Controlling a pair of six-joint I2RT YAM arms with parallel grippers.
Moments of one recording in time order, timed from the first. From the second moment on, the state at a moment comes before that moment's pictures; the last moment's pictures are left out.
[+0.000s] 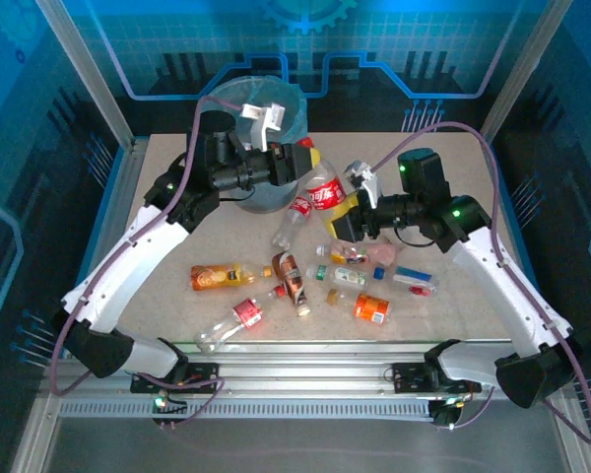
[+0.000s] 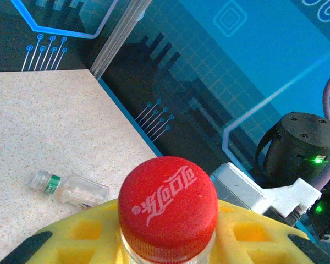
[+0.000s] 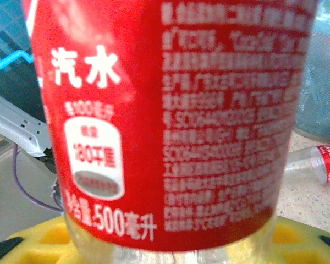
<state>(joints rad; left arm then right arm) -0.54 1.41 1.63 -0.42 0.48 -0.59 0.44 1.22 1.33 -0.75 -0.76 -0.10</state>
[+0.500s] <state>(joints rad) -0.40 1.38 1.68 -0.42 0.31 -0.58 0.47 1.18 1.37 -0.71 -0.48 0.00</state>
